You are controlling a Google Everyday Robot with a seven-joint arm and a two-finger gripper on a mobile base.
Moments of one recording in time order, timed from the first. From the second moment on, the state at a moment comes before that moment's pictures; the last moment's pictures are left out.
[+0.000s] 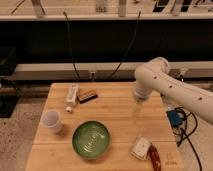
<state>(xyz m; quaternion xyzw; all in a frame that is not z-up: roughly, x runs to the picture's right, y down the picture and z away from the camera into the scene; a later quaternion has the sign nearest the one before) 0.157 0.078 0.731 -0.27 -0.03 0.07 0.96</state>
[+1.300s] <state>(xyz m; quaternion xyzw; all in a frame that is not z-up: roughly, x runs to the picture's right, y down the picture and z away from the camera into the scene) 0.156 0.080 0.730 -0.27 -0.02 0.10 0.96</state>
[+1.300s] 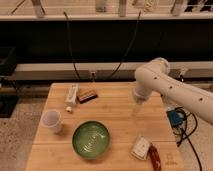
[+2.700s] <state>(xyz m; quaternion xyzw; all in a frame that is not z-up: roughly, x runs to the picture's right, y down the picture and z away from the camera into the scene) 0.158 0.074 0.730 -0.27 -0.02 0.12 0.96</state>
